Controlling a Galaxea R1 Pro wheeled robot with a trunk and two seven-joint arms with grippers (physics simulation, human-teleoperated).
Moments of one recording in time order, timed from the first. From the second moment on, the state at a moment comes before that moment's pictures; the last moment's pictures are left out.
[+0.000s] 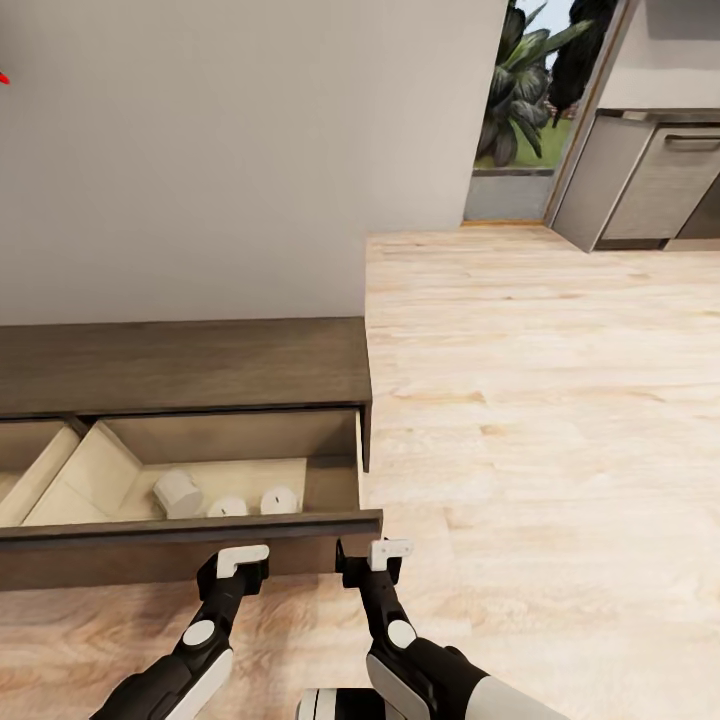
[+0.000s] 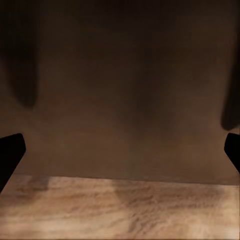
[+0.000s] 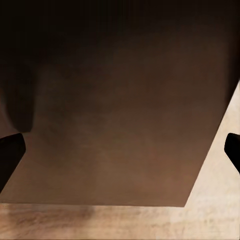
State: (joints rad) left arm -0.39 0.21 -0.63 -0.93 0.56 -0.08 0.48; right arm -0.61 0.16 1.06 -0.53 -0.80 -0.43 -0.41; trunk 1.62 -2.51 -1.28
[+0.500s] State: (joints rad) left arm -0.39 0.21 -0.63 -0.93 0.56 -0.08 0.48; right arm -0.61 0.16 1.06 -0.53 -0.79 -0.43 -0.41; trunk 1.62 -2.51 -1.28
